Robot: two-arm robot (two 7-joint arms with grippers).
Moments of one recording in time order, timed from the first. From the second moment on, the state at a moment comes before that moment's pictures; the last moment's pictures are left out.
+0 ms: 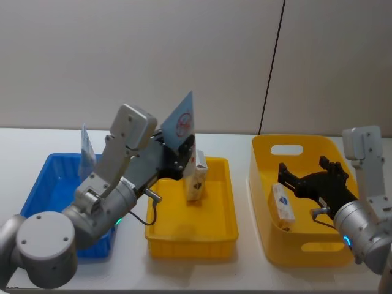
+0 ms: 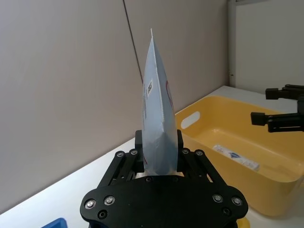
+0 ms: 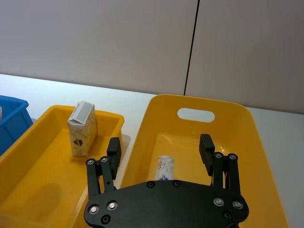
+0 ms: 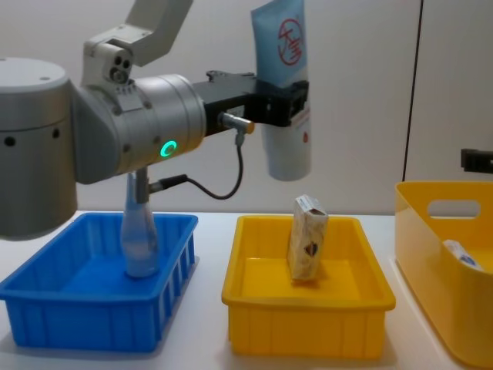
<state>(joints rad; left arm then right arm) -0.44 0.17 0.45 -1.54 -0.13 0.08 -0.28 0.17 0.26 -0.12 -1.70 0.20 0.37 0.06</state>
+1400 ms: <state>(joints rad) -0.46 0.14 0.47 -1.50 -0.13 0.05 -0.32 0.25 0.36 -0.23 -1.66 0.20 0.38 0.30</state>
